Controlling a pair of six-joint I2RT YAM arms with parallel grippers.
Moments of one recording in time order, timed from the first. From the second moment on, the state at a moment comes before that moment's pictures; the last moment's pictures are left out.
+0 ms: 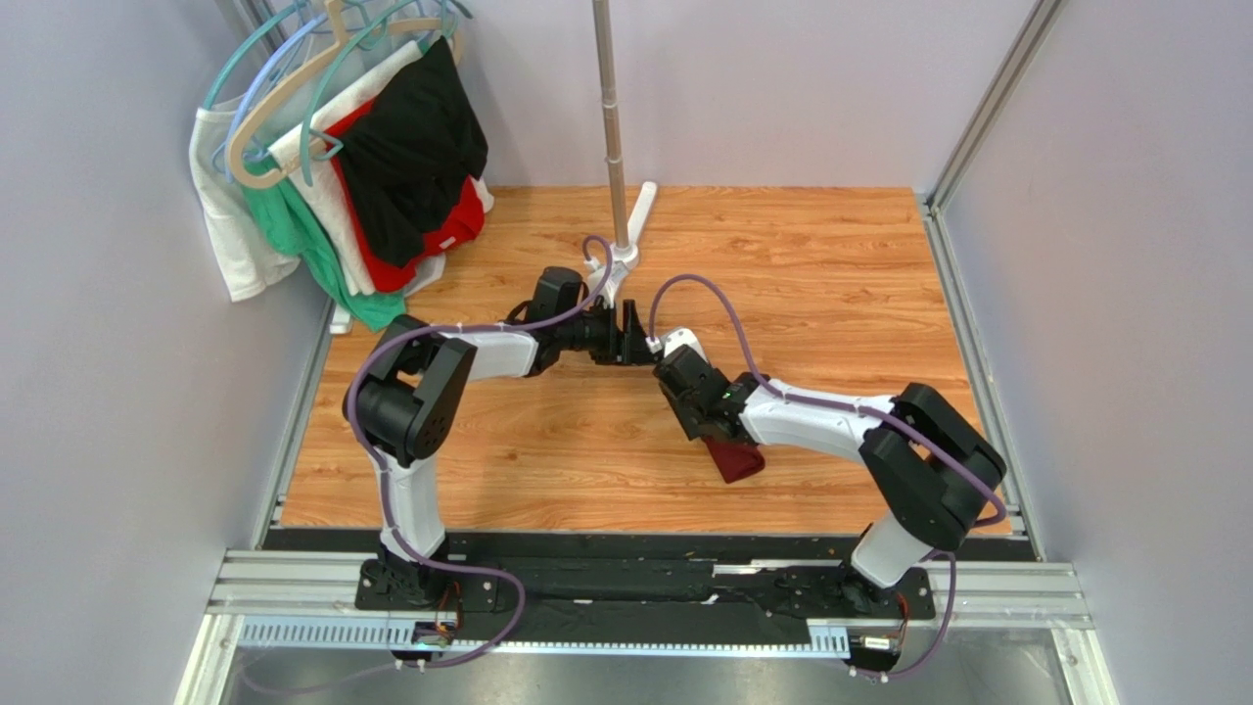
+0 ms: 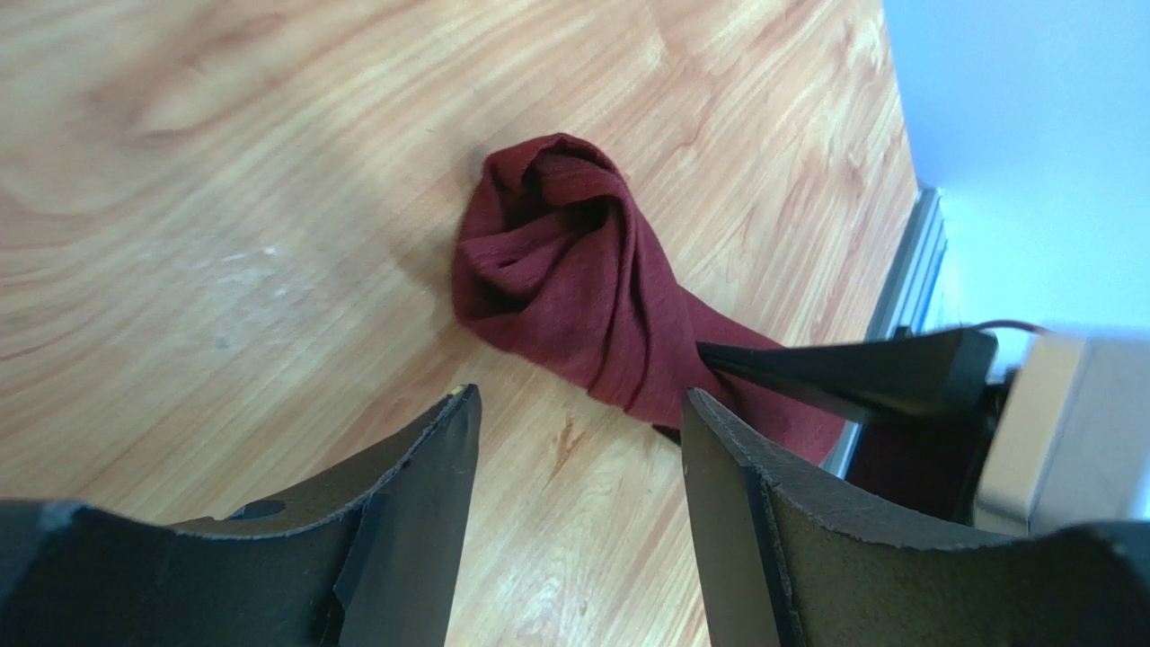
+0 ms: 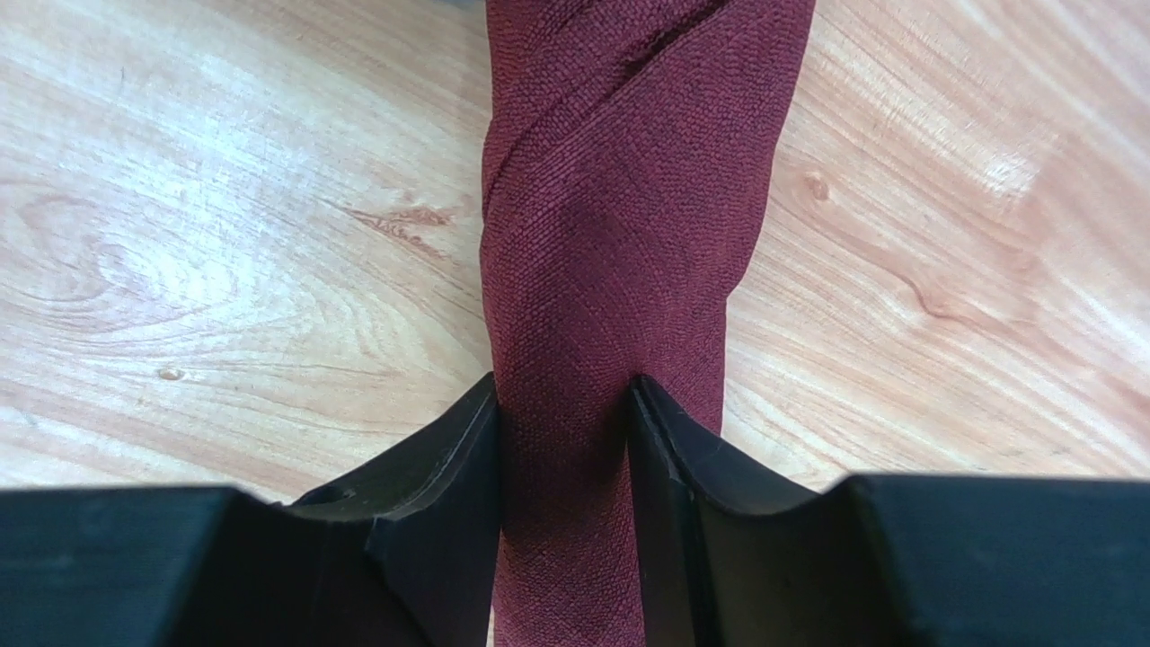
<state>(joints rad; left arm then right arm) -0.49 1.93 1.04 0.30 0.71 -0.53 0.85 1.62 0.87 -0.29 0.40 0.21</state>
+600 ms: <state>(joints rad) -0.43 1.75 0.93 0.33 0.70 -0.54 0.60 1.55 0.83 -0.24 0.03 0.28</state>
